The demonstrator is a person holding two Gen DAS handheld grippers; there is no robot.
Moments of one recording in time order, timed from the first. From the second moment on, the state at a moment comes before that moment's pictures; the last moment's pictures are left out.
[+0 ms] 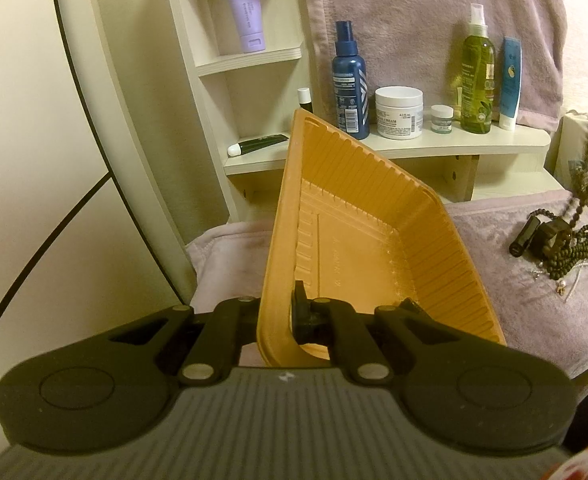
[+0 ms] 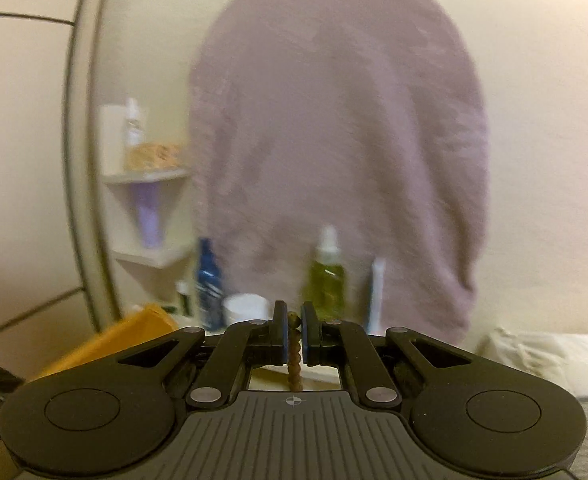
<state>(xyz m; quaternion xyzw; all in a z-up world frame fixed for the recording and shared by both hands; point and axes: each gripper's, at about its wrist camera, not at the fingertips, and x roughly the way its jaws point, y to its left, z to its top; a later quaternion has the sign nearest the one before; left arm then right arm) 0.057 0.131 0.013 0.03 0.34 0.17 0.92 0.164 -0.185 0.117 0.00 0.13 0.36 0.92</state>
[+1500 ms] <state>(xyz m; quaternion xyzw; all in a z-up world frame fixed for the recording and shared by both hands) 0.056 0.135 0.013 0.02 0.34 0.17 0.92 0.200 -0.077 0.047 0.00 0.26 0.47 0.84</state>
